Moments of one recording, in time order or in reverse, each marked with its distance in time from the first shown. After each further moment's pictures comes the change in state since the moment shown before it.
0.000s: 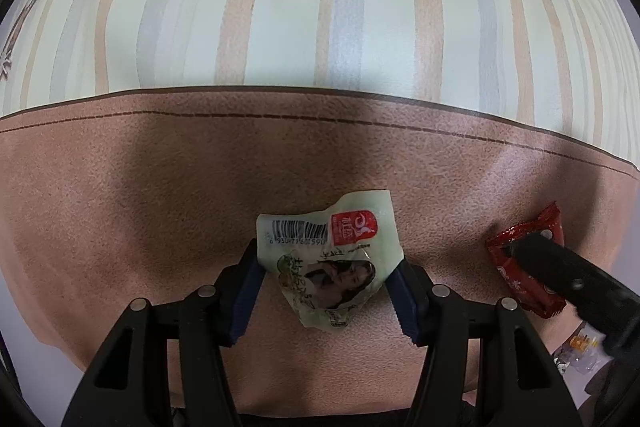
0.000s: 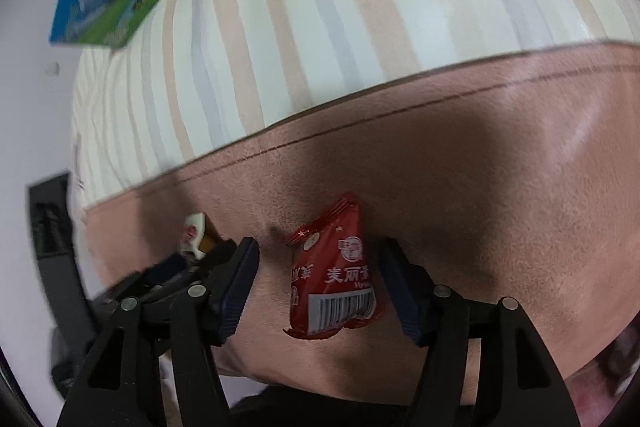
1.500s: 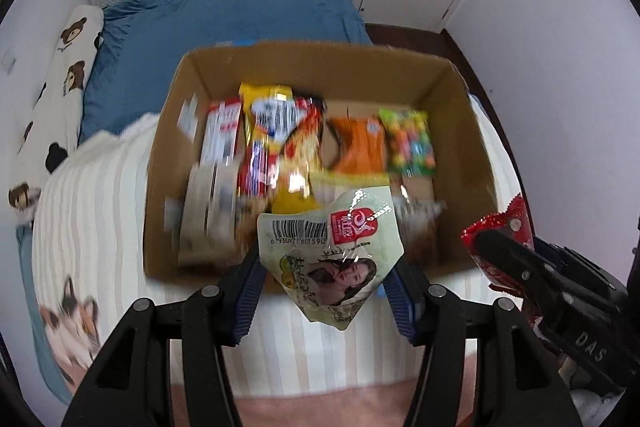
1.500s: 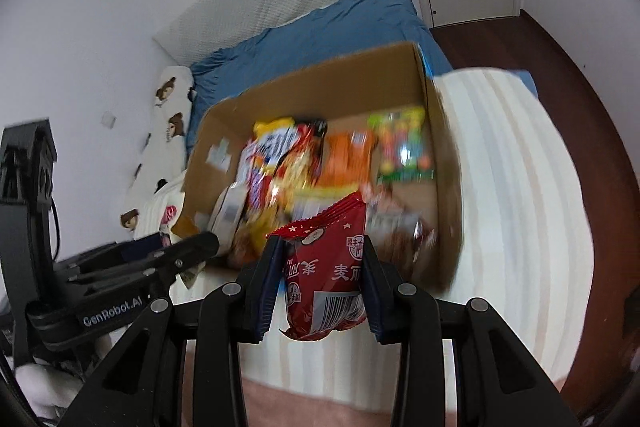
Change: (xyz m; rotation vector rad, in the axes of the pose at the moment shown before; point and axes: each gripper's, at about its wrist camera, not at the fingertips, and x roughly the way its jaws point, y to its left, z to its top) left arm -0.228 -0.059 0.234 0.129 -0.322 -0.124; right arm -0.227 0.090 0.205 -0.210 -0.414 0.026
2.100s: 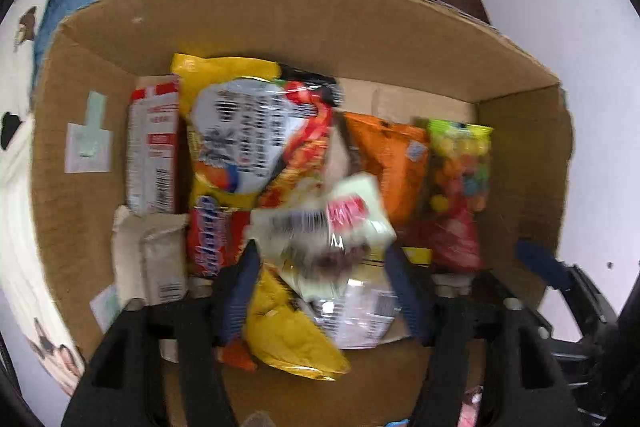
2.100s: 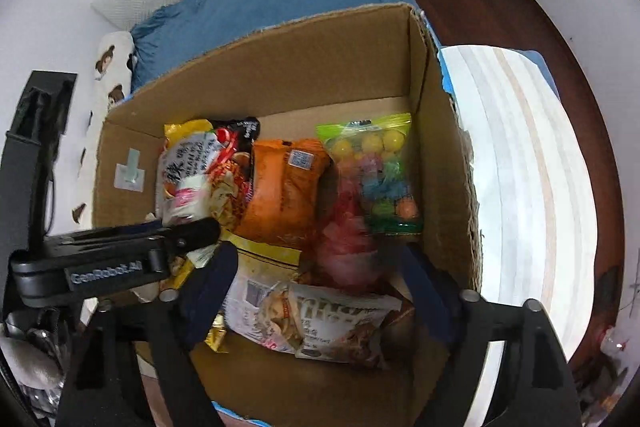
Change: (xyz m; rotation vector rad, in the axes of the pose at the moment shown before) left arm 0.134 0.030 0.085 -0.083 0.331 -0.060; right arm 0.113 -0.031 0.068 0.039 0.222 -0.145
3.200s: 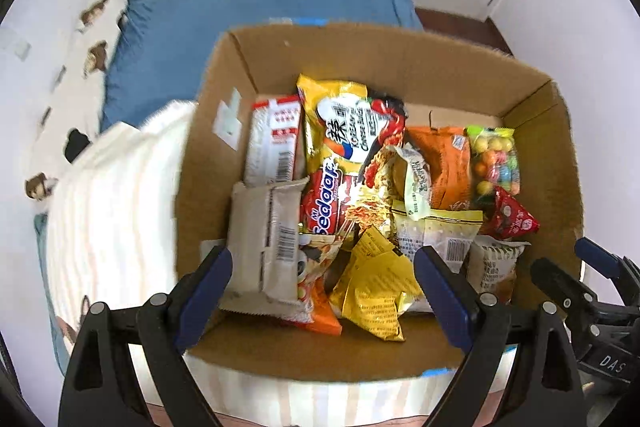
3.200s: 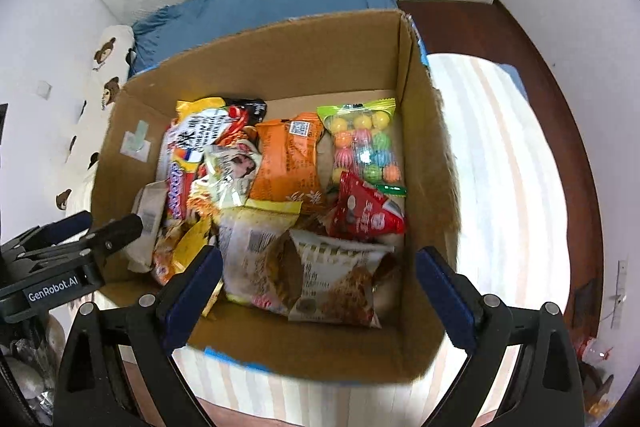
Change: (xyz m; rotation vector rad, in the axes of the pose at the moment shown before) left arm -0.075 0.031 -0.105 0.012 -0.312 0.182; right arm -0.041 0.019 -0.056 -0.058 -0.103 -0.081
